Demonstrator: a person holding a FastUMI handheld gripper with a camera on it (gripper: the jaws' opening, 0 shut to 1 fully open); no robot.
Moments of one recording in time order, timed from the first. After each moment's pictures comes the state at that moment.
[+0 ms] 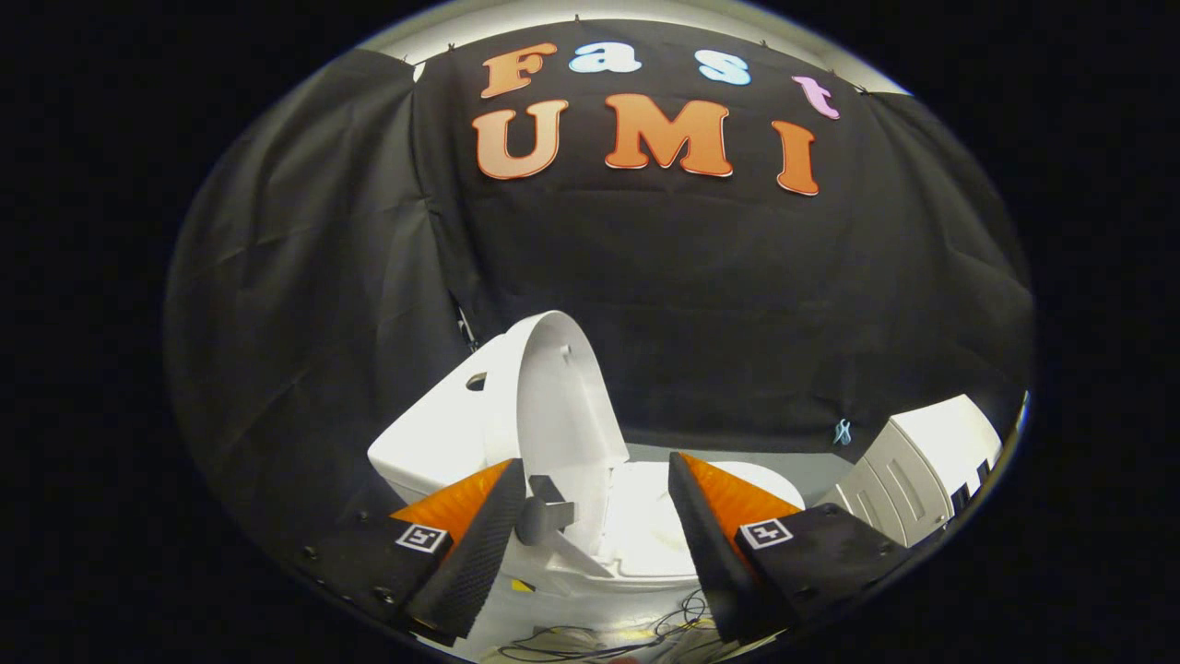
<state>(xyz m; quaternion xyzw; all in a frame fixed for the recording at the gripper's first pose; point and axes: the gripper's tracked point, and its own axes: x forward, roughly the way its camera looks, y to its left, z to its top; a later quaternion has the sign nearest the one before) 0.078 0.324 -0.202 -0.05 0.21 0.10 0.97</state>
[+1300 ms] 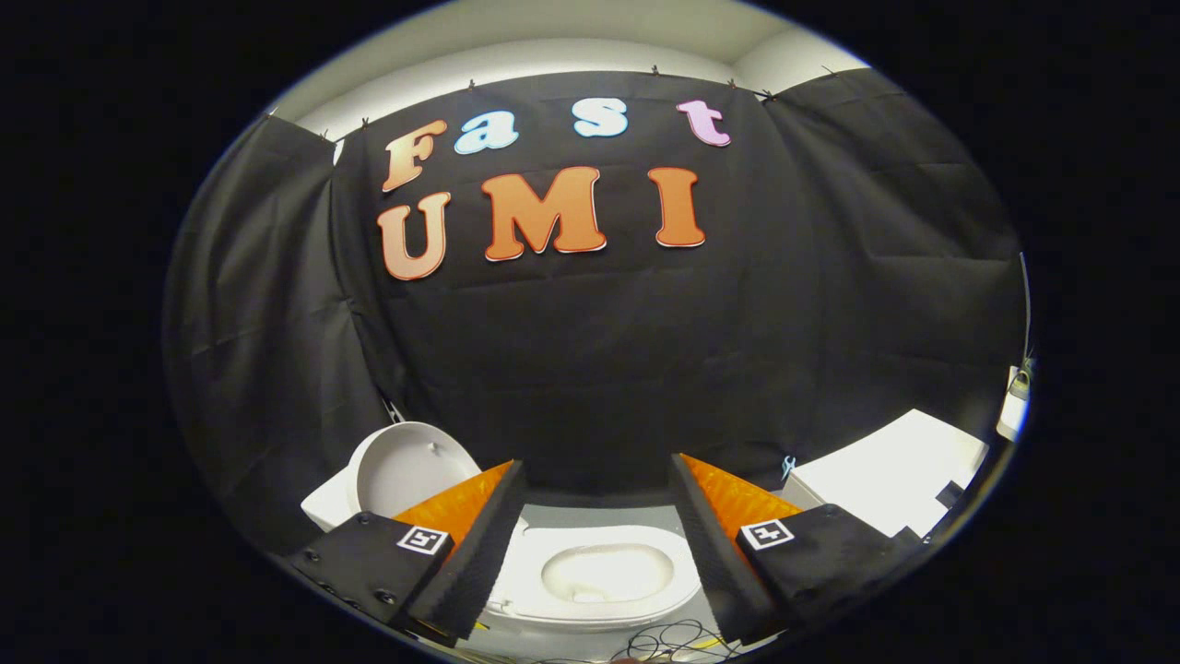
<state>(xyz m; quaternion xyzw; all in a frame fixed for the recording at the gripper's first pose) 0.107 0.080 -0.088 0.01 0.11 0.03 0.99</state>
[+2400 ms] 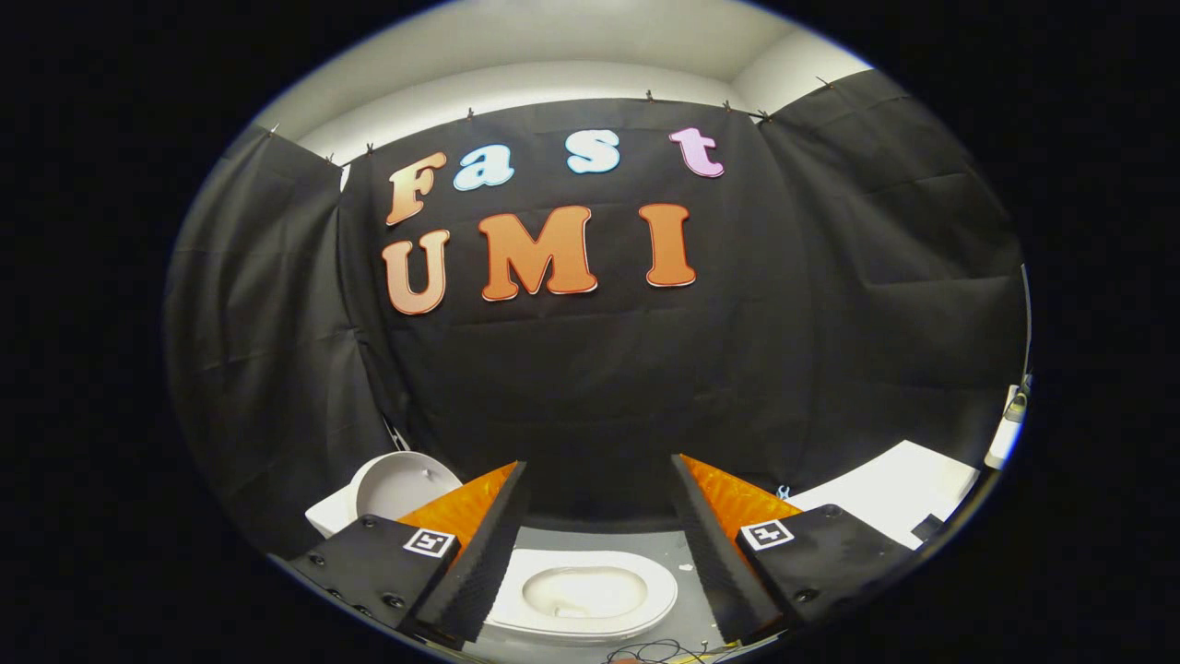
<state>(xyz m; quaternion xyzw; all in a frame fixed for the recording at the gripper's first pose) 0.086 0.051 -0.024 0.00 0.06 0.05 1.00</state>
